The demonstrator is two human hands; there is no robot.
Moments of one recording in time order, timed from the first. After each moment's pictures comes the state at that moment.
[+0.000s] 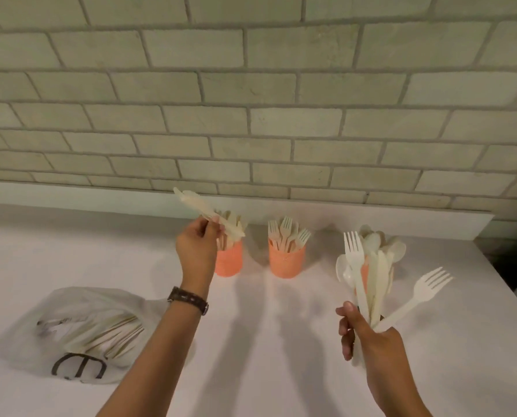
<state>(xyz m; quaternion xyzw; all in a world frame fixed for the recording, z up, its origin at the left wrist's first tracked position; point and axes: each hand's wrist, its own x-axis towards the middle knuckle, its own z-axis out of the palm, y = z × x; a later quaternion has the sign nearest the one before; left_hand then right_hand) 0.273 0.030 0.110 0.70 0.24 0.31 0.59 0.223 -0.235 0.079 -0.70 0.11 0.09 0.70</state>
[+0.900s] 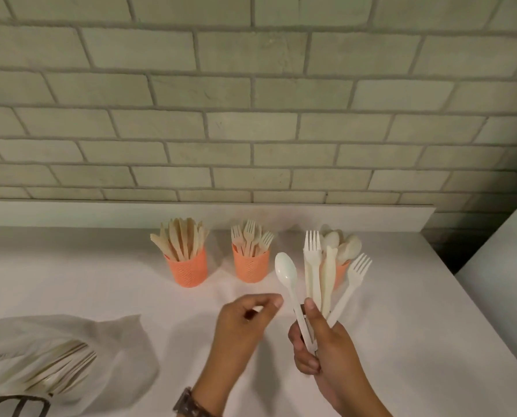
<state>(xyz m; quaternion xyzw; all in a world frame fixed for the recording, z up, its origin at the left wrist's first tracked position) 0.208 -0.090 0.093 0.73 0.14 0.06 0.67 0.213 -0.227 0.092 -0.58 0.05 0.19 0.79</state>
